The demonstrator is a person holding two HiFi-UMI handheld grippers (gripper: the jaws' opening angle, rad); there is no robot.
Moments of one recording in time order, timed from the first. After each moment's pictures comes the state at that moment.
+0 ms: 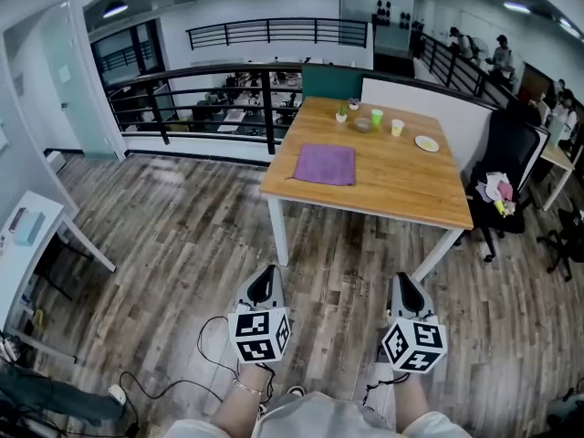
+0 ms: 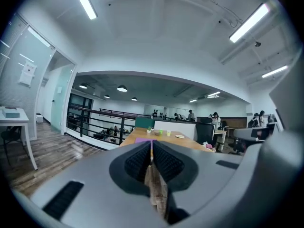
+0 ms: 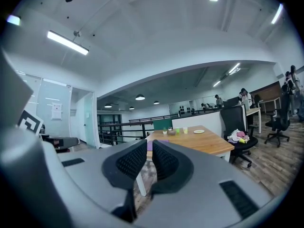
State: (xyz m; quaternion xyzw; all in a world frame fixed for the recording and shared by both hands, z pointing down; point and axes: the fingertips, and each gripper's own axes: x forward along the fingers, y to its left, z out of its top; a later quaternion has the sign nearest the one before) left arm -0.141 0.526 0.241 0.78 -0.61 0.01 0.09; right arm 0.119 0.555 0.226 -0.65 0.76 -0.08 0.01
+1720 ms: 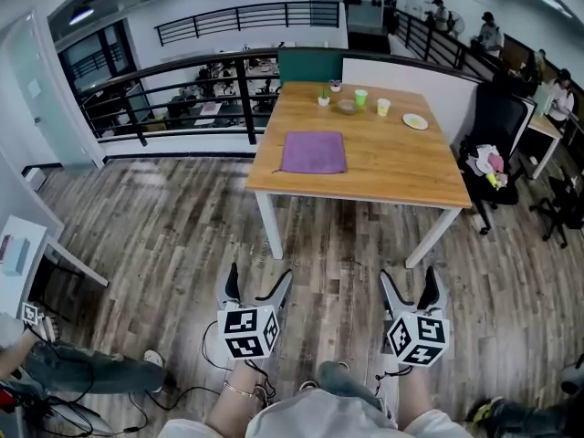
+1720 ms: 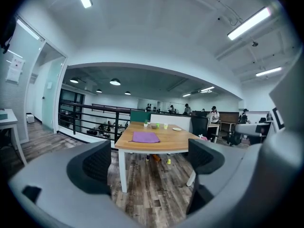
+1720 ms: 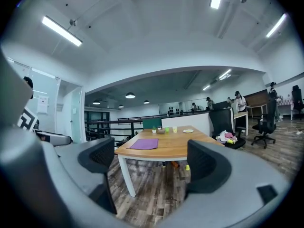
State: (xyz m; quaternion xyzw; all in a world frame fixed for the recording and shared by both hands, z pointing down) left arm -0.174 0.475 0.276 0.81 -0.58 0.05 0.10; right arm 0.121 0.530 0.256 -0.71 0.70 -0.07 0.00
